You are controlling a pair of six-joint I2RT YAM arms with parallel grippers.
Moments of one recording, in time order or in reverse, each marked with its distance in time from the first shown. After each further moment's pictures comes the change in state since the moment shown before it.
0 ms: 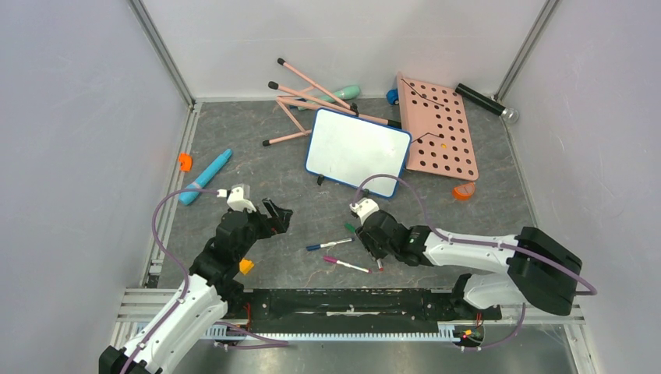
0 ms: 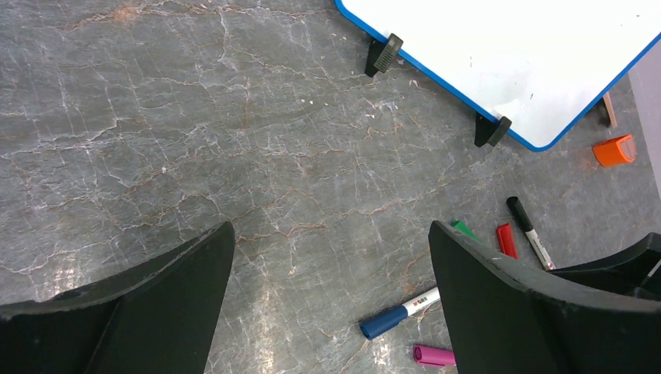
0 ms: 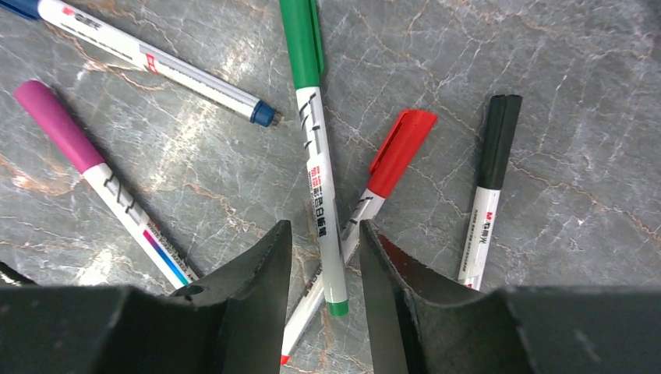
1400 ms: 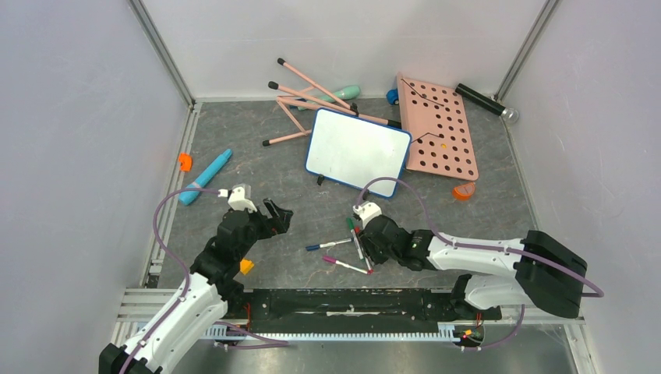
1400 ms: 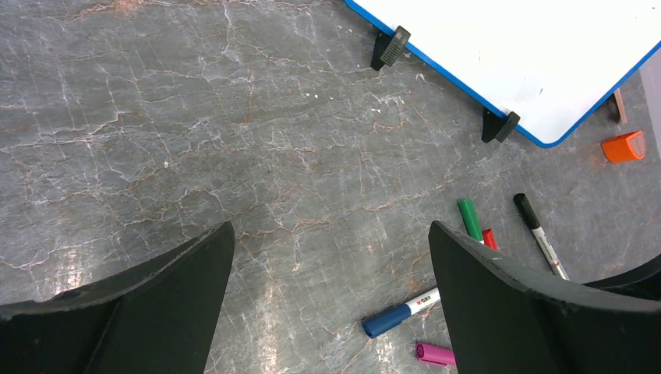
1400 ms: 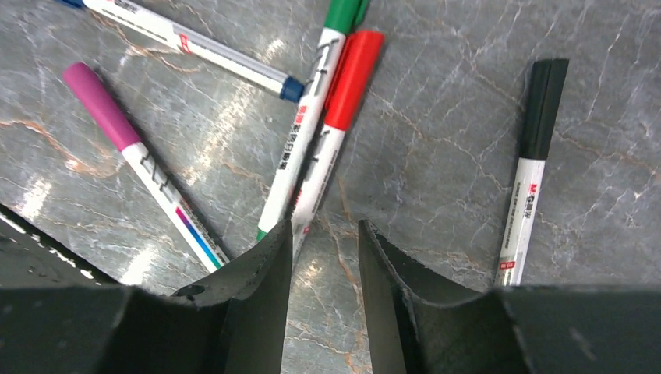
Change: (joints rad) left arm 0.000 0.021 0.000 0.000 0.000 0.000; right arm 0.041 -0.026 -0.013 -0.009 -0.018 0.107
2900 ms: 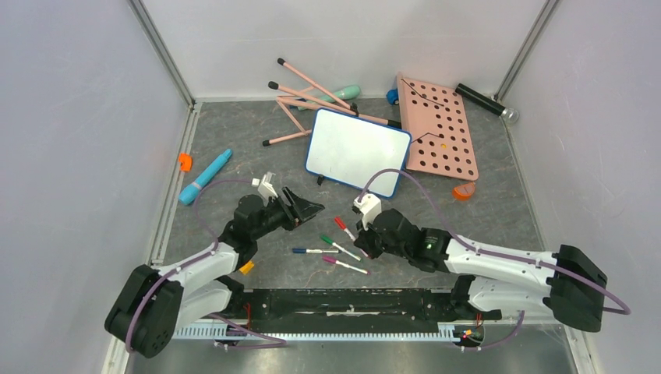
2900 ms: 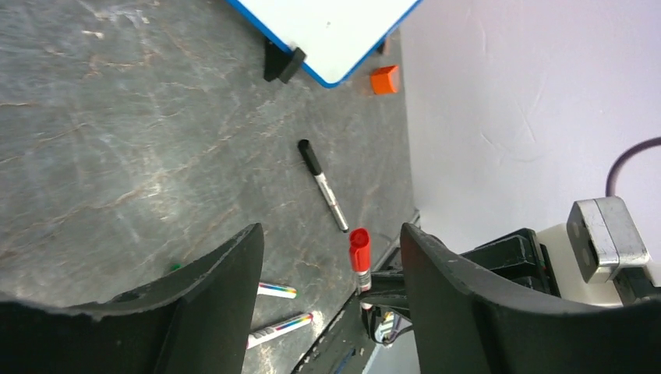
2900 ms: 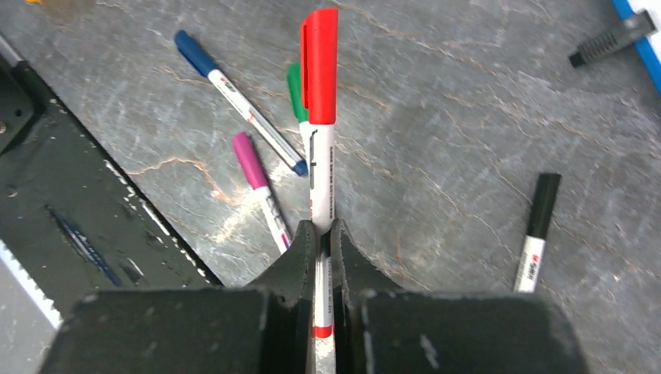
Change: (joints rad) left arm -0.011 0.525 0.000 0.660 0.483 -0.444; right arm 0.016 -0.182 0.025 0.039 -0.065 -0.070
